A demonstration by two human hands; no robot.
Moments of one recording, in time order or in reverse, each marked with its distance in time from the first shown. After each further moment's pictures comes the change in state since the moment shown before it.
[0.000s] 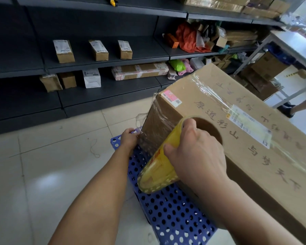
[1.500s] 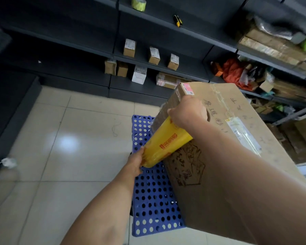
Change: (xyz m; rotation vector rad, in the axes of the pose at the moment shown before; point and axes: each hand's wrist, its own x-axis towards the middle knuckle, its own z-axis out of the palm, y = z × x) left_hand -0.181 -0.101 0.020 -0.581 0.046 -0.357; right_hand -0.004 0.022 -0.011 0.001 -0.048 -0.241
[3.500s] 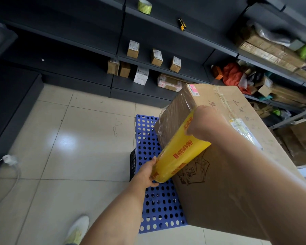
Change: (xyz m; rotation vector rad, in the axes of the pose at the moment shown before) left_hand -0.025 -0.033 0.004 -0.094 -0.167 -0.204; right_hand -0.038 0.007 -0.015 -0.322 -0.115 -0.005
